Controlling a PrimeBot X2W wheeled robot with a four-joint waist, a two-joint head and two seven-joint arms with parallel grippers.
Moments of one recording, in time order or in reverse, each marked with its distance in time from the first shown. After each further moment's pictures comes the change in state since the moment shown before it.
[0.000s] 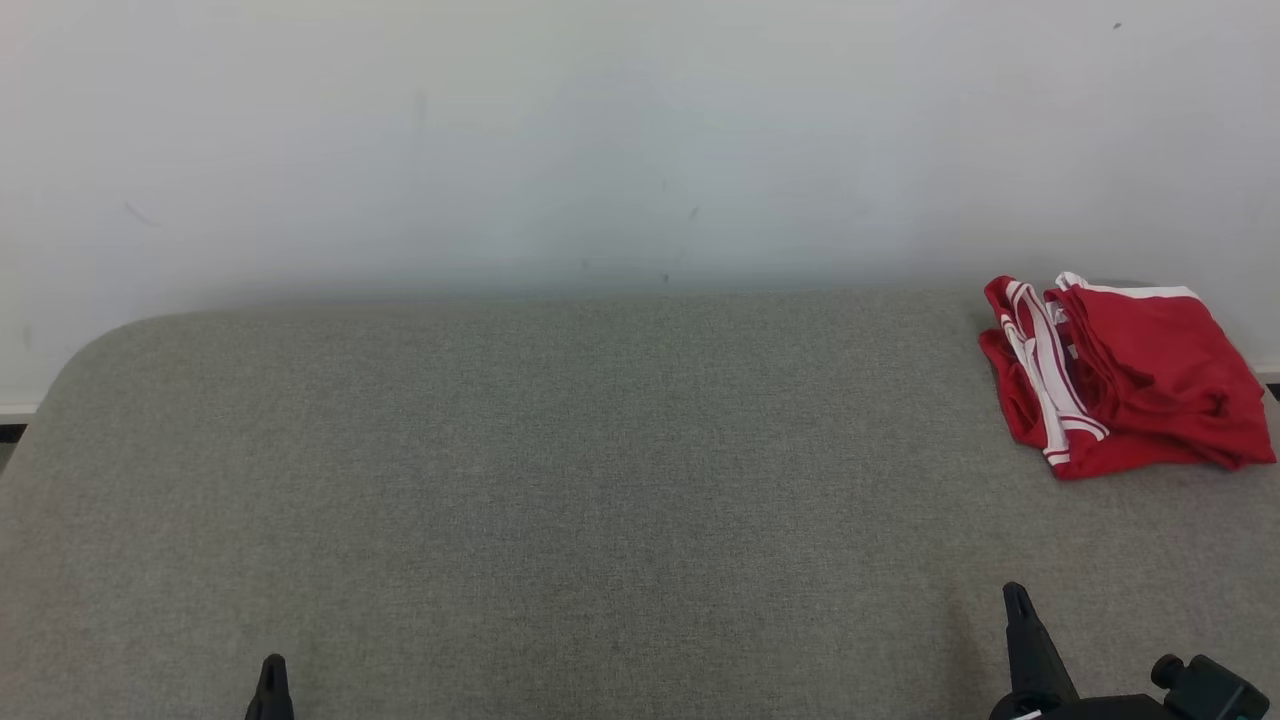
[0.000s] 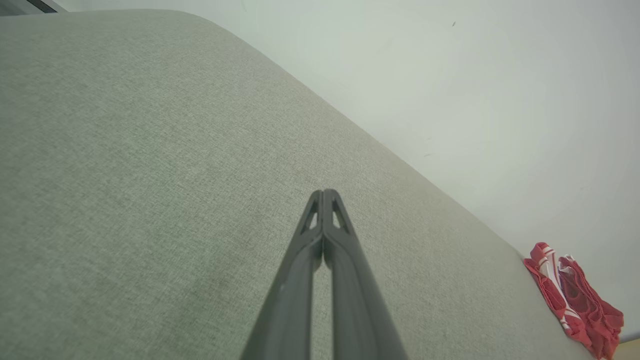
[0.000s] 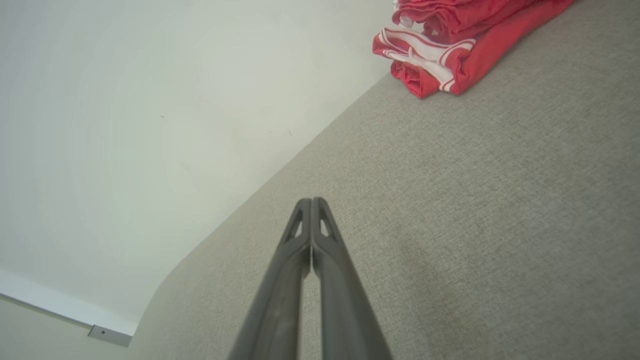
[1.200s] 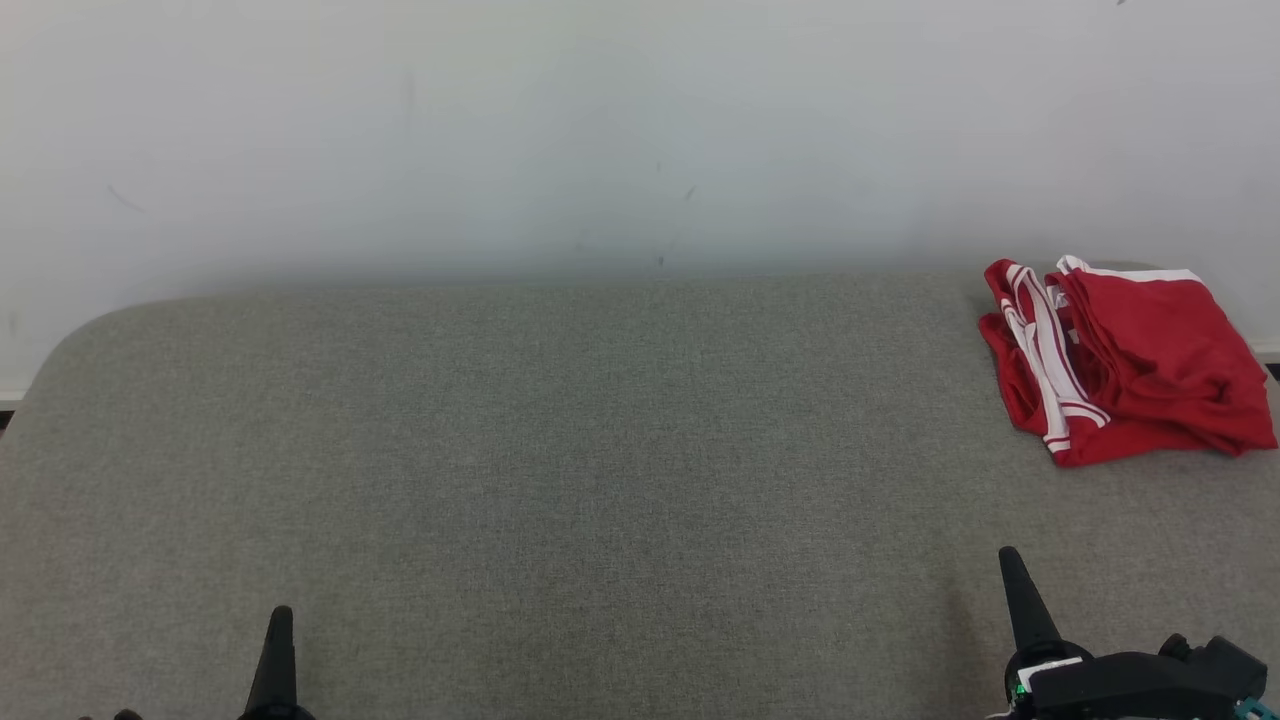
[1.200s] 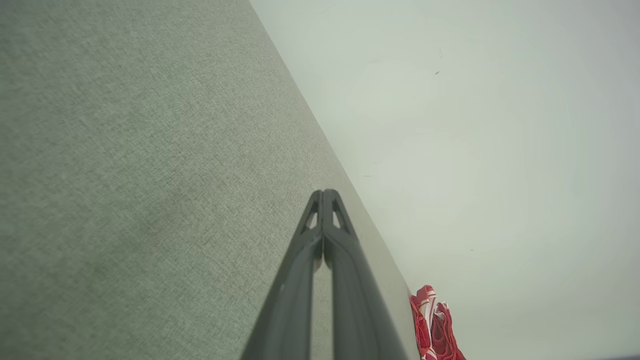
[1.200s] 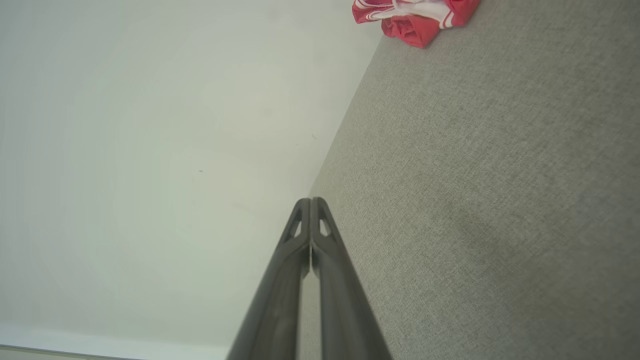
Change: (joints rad) left arm -0.088 -0.007 0.017 0.011 -0.464 -0.025 0.111; right arm -0.076 0.016 -0.032 0.009 0.420 0.000 0.109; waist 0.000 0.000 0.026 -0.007
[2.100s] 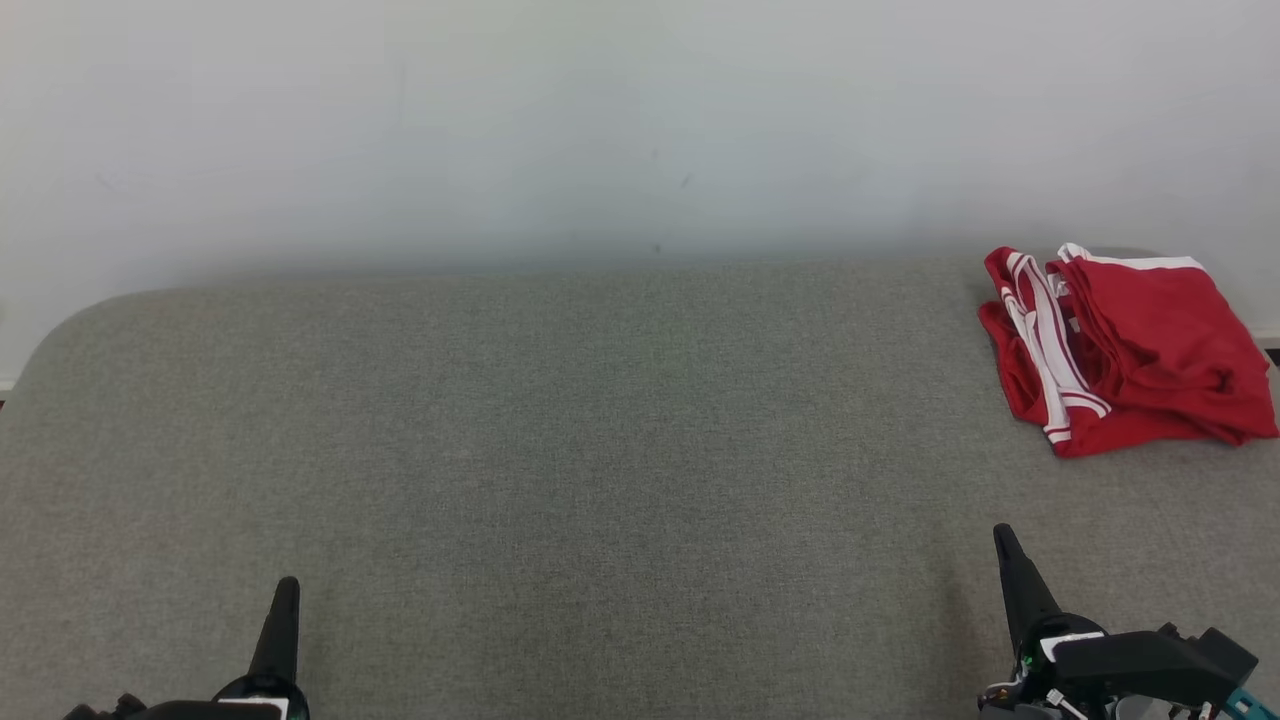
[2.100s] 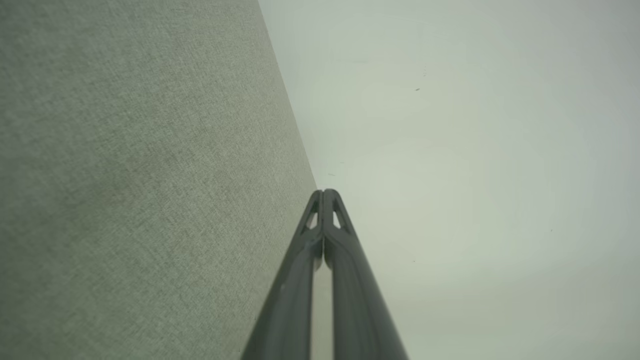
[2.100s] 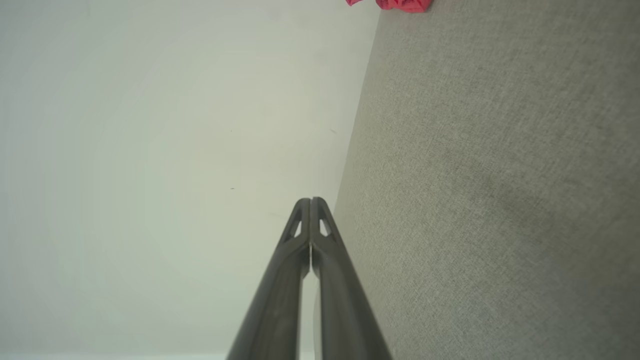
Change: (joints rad) left arm -0.044 -0.003 0.008 0.005 -0.243 -0.010 0.056; right arm -0.040 0.009 -0.017 0.007 0.222 0.000 0.054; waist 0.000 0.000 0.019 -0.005
